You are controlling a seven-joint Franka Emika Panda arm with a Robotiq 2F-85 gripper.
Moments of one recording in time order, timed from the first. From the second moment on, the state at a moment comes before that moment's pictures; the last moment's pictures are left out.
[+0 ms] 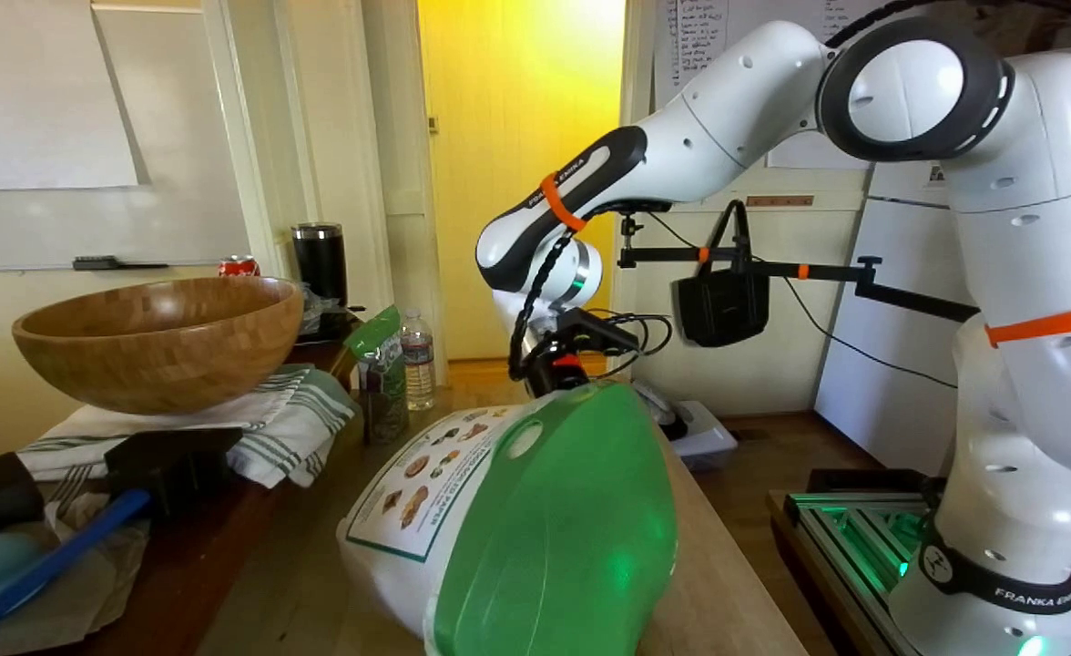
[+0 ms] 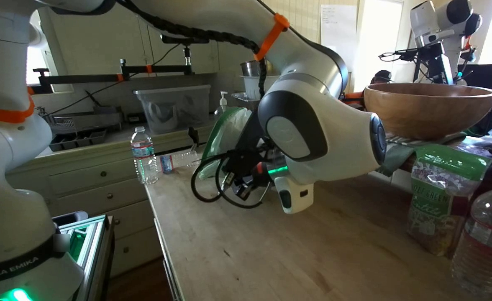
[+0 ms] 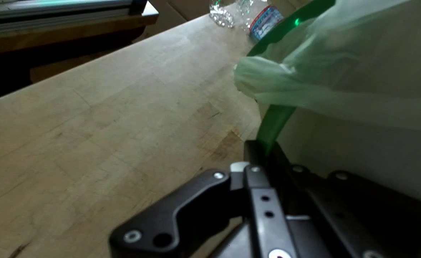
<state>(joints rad) -0.31 0.38 -0.19 -1.94 0.64 1.37 -0.15</state>
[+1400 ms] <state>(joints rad) -0.60 0.61 0.11 -1.71 0.56 0.85 0.05</state>
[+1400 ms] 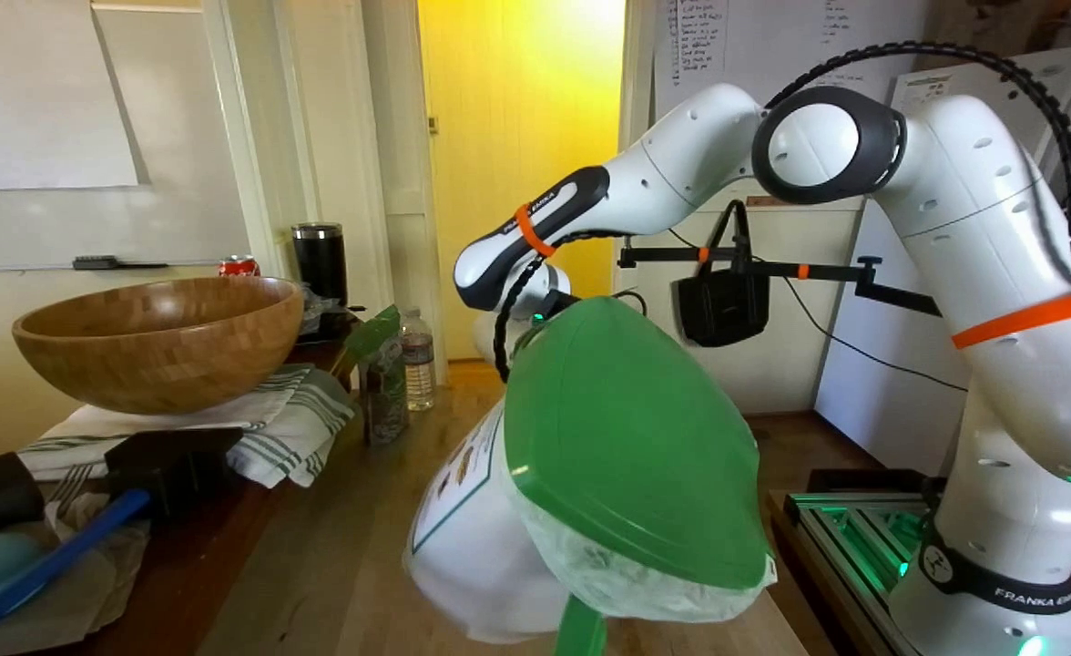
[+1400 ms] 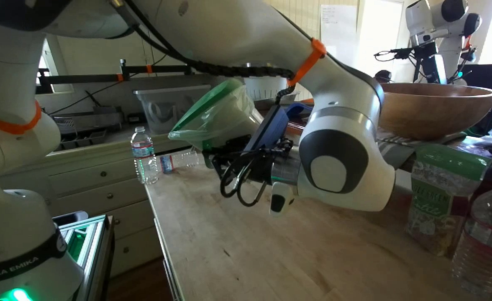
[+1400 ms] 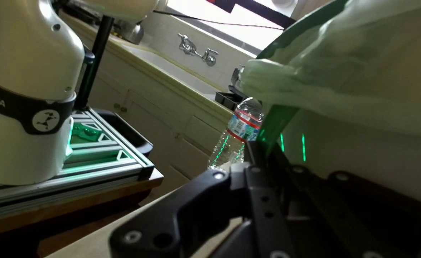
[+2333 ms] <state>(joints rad) -0.87 0.68 0.45 -1.66 0.43 0.85 0.59</state>
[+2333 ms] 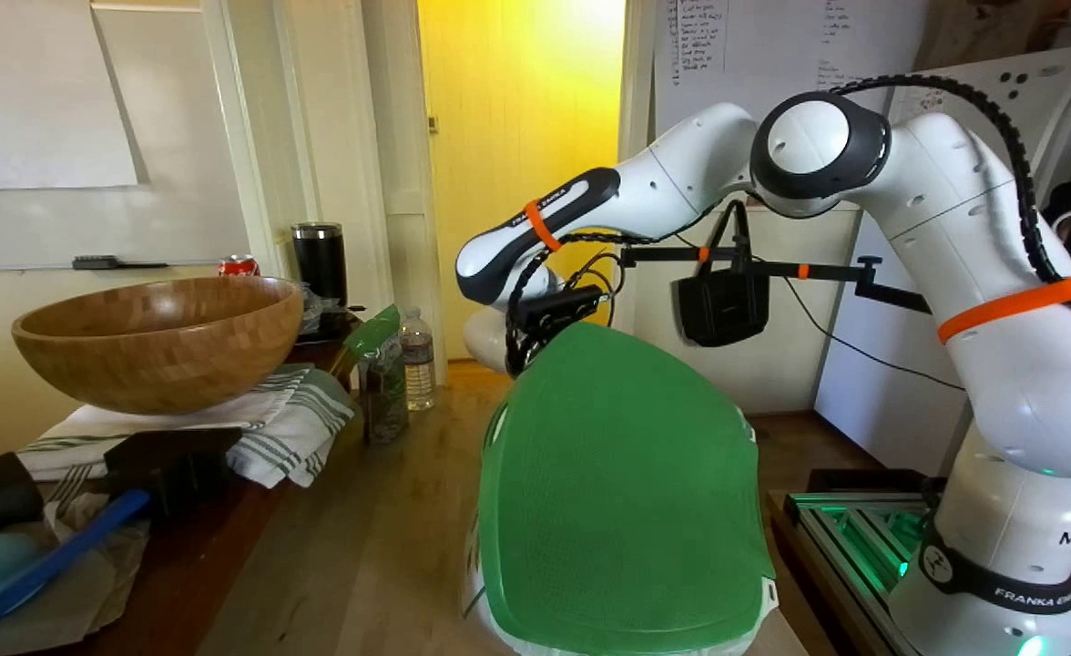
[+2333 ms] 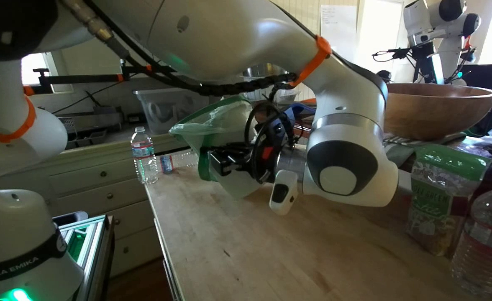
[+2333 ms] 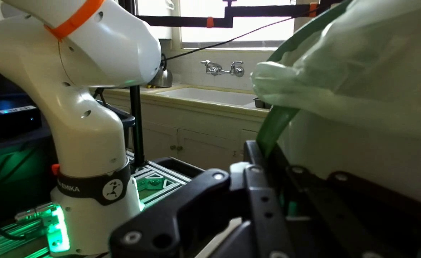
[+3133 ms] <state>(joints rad) -0.91 0.74 0.49 -1.54 0.43 0.85 0.92</state>
